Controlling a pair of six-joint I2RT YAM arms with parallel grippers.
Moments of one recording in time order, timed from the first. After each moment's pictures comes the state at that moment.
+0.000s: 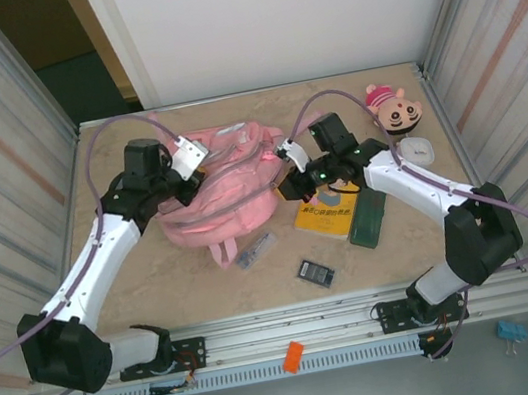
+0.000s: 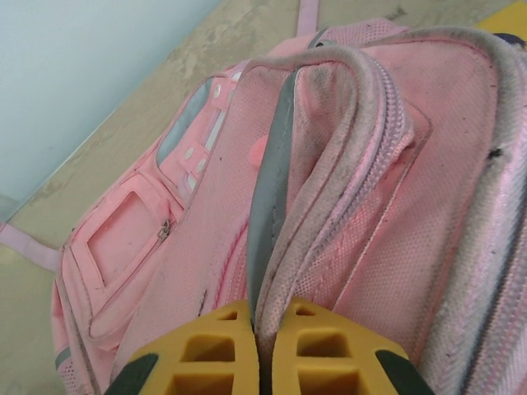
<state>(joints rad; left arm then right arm) -0.34 1.28 1.11 -0.49 0.19 0.49 0.52 1.49 1.13 -0.47 -0.69 -0.11</state>
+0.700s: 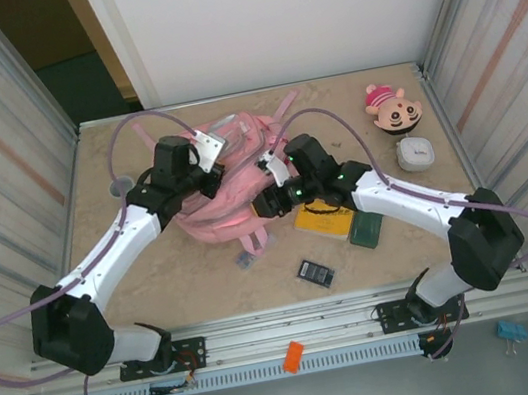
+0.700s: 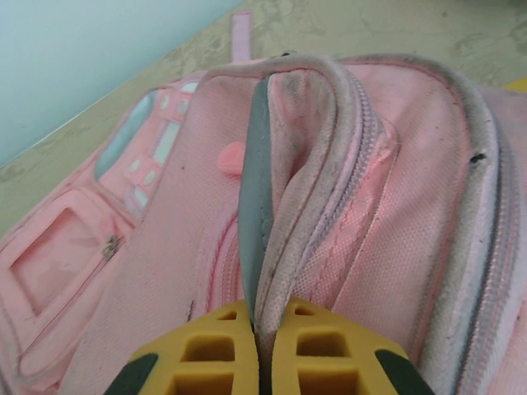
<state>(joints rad) -0.47 1.37 1.09 -0.32 0.11 0.25 0.70 1.45 1.05 -0.25 -0.53 0.43</state>
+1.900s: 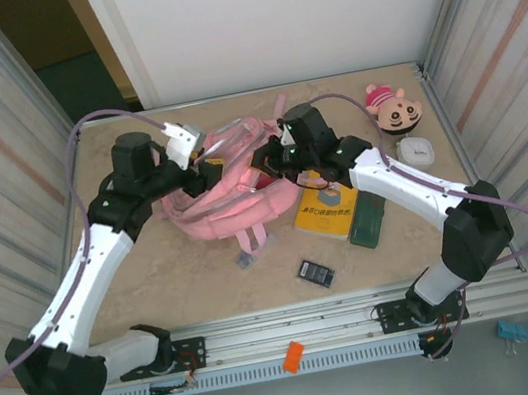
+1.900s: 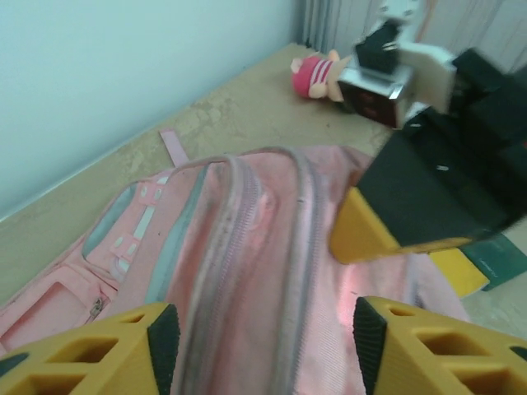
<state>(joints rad) -0.39 1.16 1.19 -0.47 0.42 0.21 0.65 1.53 1.28 -0.30 -0.35 1.17</state>
